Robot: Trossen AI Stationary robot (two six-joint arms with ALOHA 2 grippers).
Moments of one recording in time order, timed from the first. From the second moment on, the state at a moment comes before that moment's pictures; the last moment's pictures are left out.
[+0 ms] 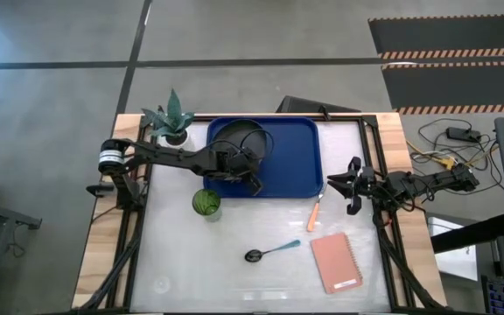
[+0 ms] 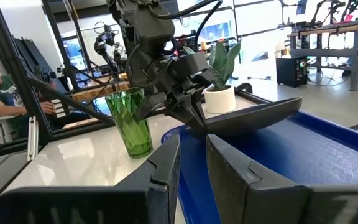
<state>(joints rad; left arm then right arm) 0.11 1.76 1.22 -0.40 -0.29 -0.51 0.21 0.05 0.01 0.06 0.39 0.17</state>
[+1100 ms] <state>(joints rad) 0.12 1.76 1.22 -0.40 -0.30 -0.52 0.21 0.05 0.01 0.06 0.38 0.18</state>
